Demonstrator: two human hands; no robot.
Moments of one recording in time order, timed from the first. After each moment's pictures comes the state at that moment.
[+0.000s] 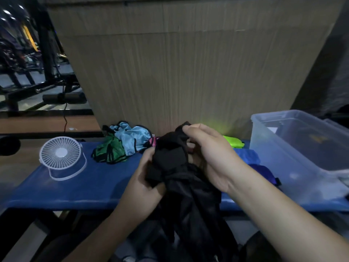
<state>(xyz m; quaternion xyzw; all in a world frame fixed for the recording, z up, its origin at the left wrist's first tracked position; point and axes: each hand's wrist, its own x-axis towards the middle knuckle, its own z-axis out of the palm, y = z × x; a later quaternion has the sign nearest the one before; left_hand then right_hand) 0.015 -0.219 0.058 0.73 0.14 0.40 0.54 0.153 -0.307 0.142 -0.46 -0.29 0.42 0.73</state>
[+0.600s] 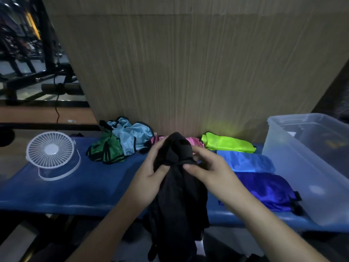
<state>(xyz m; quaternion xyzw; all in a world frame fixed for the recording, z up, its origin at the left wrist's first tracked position) 0.058 -0.151 0.026 0.76 0.17 0.37 0.51 0.201 -0.273 0.057 -0.62 -0.50 0.23 0.56</state>
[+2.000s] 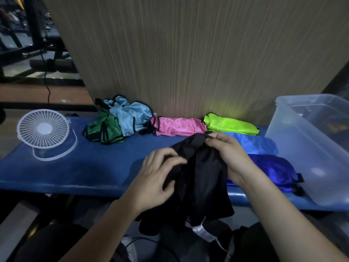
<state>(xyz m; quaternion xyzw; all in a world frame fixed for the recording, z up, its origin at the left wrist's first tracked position) 0.043 -0.148 -0.035 0.95 0.14 0.26 0.14 0.238 -0.256 0.024 -0.60 -0.23 0.39 0.66</state>
